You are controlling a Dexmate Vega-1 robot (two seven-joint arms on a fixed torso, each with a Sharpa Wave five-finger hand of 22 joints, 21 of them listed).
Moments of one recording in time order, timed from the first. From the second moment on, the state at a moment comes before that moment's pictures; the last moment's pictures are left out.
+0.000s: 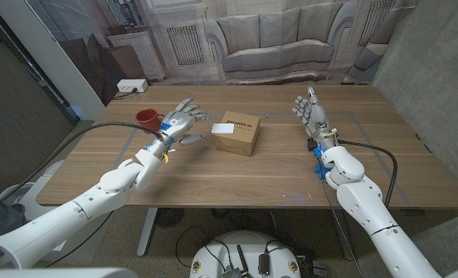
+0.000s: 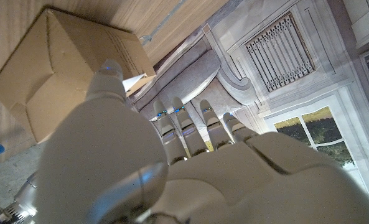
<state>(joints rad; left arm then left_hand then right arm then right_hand) 0.93 0.88 0.57 -1.67 0.94 0.03 0.59 1.06 0.00 0.09 -0.13 0.35 0.60 -0.22 0.23 0.19 0.55 -0.22 0.19 0.19 0.23 -0.04 0.19 0.18 -0.06 0.00 0.20 0.17 -1.17 -0.33 -0.13 -1.83 0.46 0.05 -0.07 0.25 0.03 0.07 0.03 0.20 0.19 0.08 0.20 0.19 0.23 0.09 0.21 0.18 0.13 0.04 0.19 0.18 0.23 -0.04 0.22 0.18</state>
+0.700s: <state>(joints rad) 0.87 0.84 0.62 -1.59 0.97 -0.01 0.64 1.09 0.04 0.09 -0.12 0.32 0.68 -0.22 0.26 0.20 0.61 -0.22 0.20 0.19 0.28 -0.04 0.20 0.18 -0.03 -0.01 0.20 0.17 -1.18 -0.34 -0.12 -1.83 0.47 0.05 -0.07 0.25 0.03 0.07 0.03 0.20 0.20 0.07 0.20 0.19 0.23 0.09 0.21 0.18 0.13 0.04 0.19 0.18 0.23 -0.04 0.22 0.18</state>
